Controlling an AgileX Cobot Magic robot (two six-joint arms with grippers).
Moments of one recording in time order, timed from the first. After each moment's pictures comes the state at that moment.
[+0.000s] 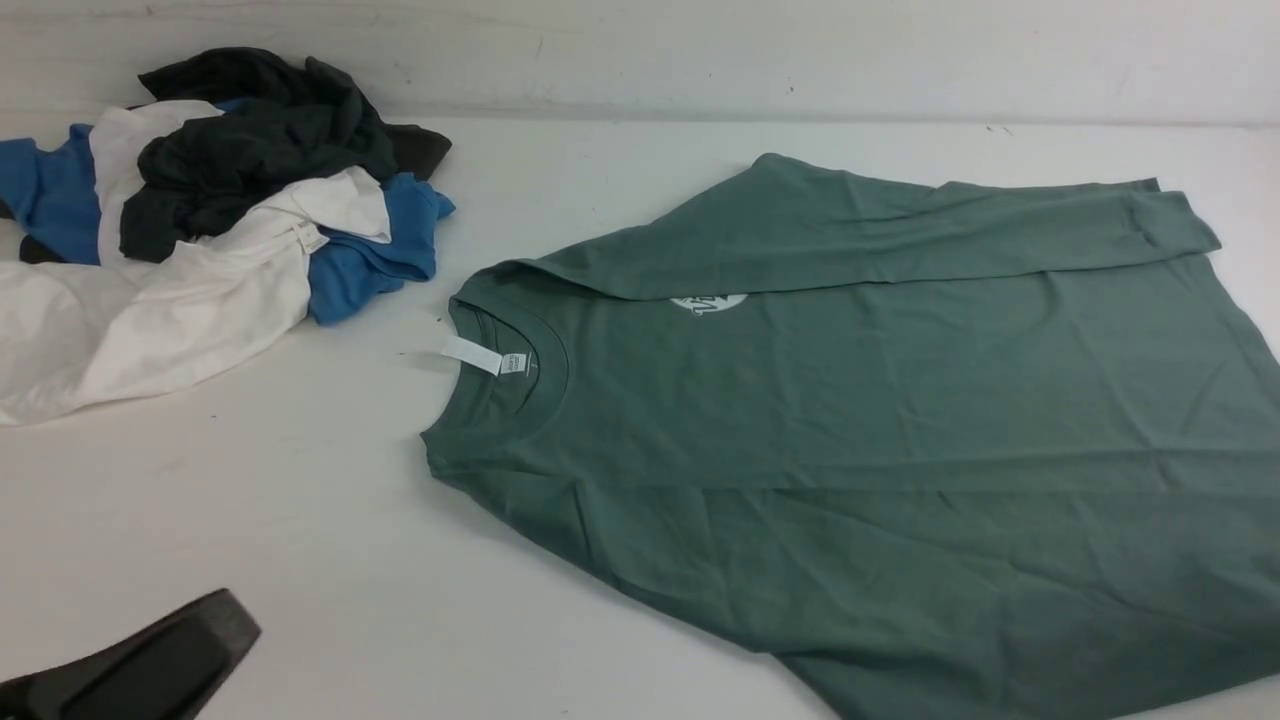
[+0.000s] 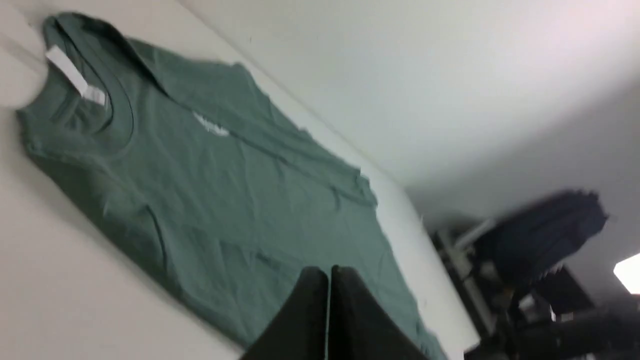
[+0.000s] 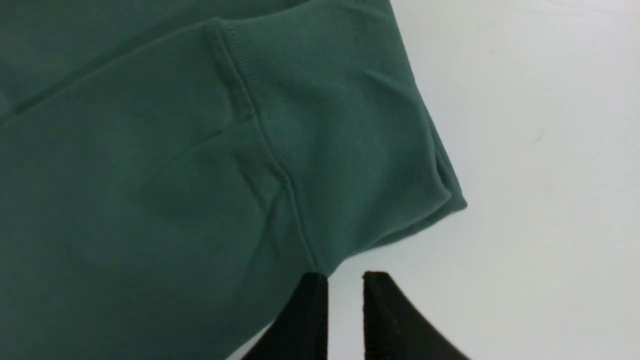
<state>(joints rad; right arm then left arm) -0.55 1.70 -1.08 0.14 1.00 -0.11 -0.06 0.25 -0.24 -1.20 0.53 0.30</state>
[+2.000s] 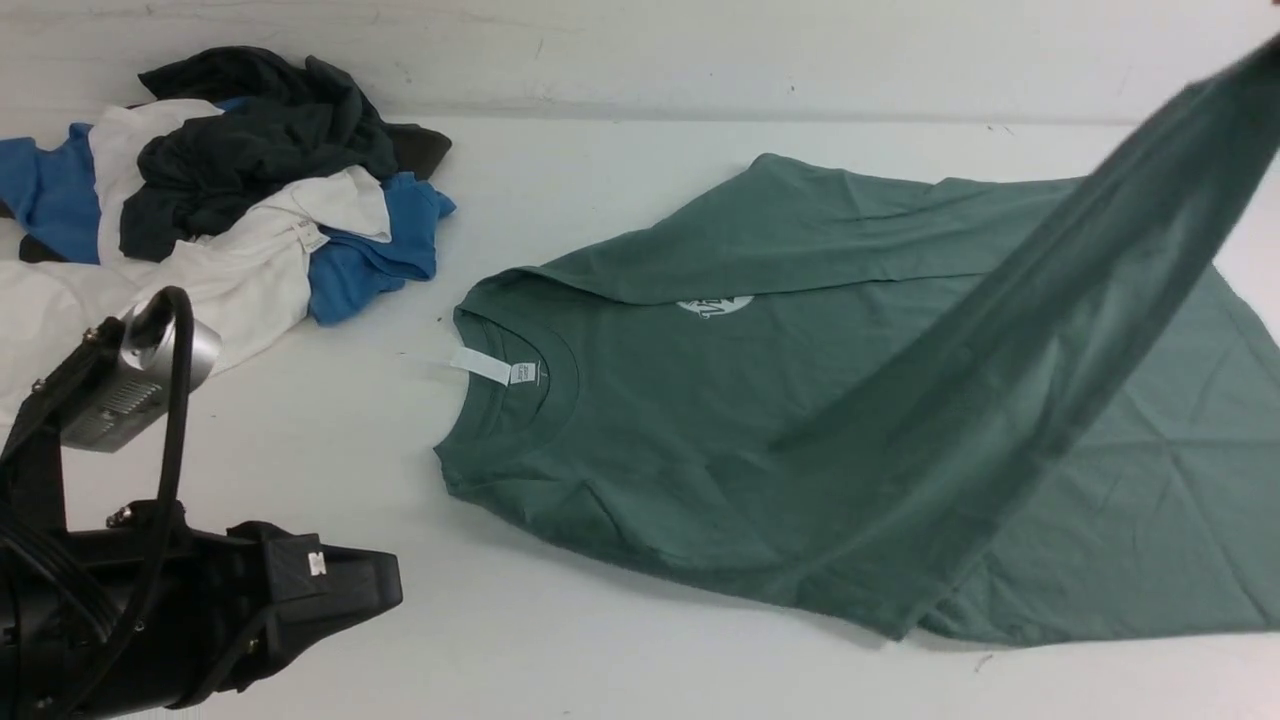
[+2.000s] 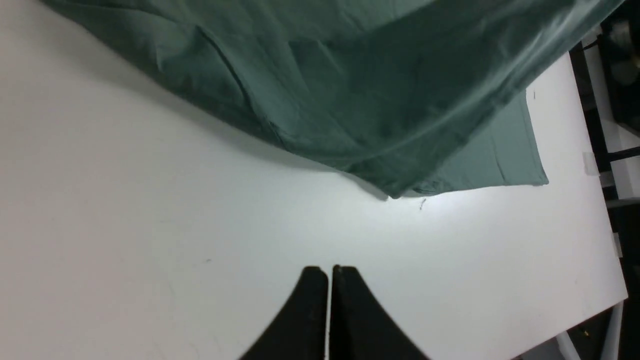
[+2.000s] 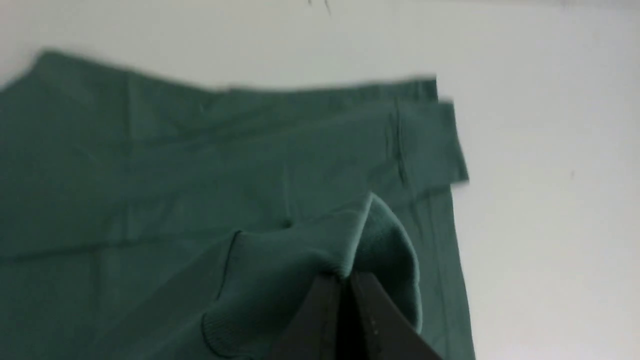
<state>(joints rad) -0.17 1.90 -2.06 0.14 1.06 -0.23 -0.06 0.88 -0.51 -1.07 0.77 0.43</state>
